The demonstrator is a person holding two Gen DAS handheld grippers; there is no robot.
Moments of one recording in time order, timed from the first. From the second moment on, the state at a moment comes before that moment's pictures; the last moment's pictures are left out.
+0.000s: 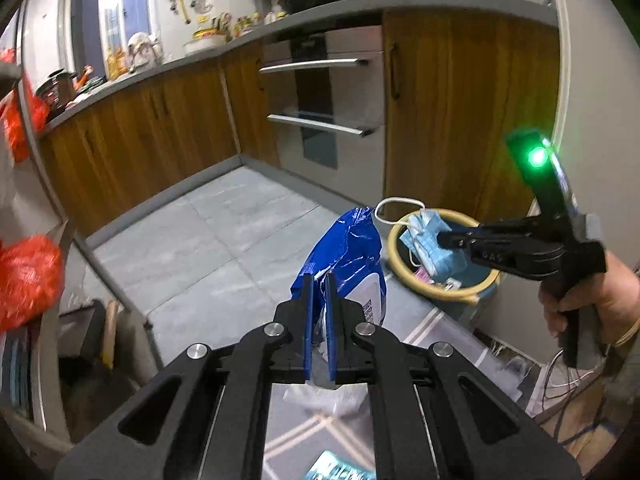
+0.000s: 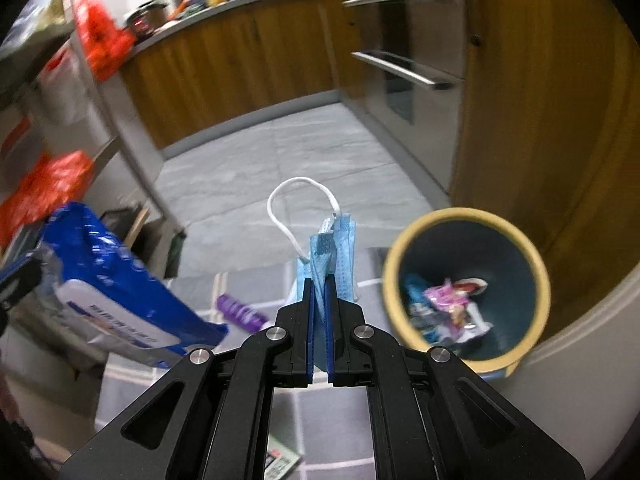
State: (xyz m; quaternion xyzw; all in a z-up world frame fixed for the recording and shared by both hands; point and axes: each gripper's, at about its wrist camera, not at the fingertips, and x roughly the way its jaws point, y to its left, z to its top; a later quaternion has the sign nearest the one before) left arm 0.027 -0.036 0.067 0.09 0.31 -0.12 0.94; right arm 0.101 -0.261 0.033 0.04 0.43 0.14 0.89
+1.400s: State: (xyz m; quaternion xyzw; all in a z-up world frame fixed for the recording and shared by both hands) left arm 0.230 -0.262 -0.040 0.15 0.36 -0.21 0.90; right arm 0.188 -0.412 -0.080 0.08 0.50 -0.02 0.86
